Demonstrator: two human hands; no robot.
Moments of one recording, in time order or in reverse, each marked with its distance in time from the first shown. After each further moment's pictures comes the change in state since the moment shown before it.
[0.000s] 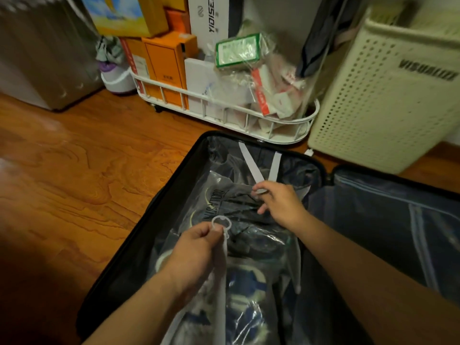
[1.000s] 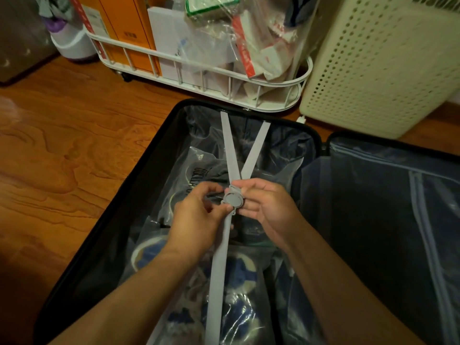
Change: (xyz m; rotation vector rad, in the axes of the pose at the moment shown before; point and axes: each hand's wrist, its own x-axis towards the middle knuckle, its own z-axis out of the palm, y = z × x) left_hand 0.064 -0.012 0.030 0.393 0.066 0.292; right_hand -0.048 -0.003 0.019 0.903 -0.137 0.317
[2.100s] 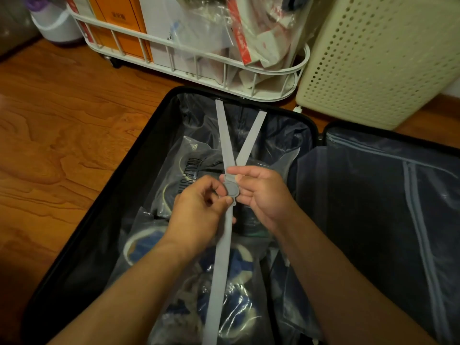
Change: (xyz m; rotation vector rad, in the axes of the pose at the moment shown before) left_hand -0.002 0.001 0.005 -0.141 -0.082 -0.048; right_hand 0.009 0.006 0.002 0.024 0.002 -0.057
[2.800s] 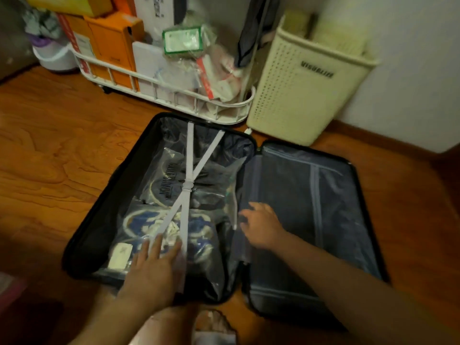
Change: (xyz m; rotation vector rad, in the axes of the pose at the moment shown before) left_hand -0.208 -0.022 -0.044 1.207 -0.303 -0.059; right_hand -0.197 -0.034 -0.043 -1.654 0.008 0.106
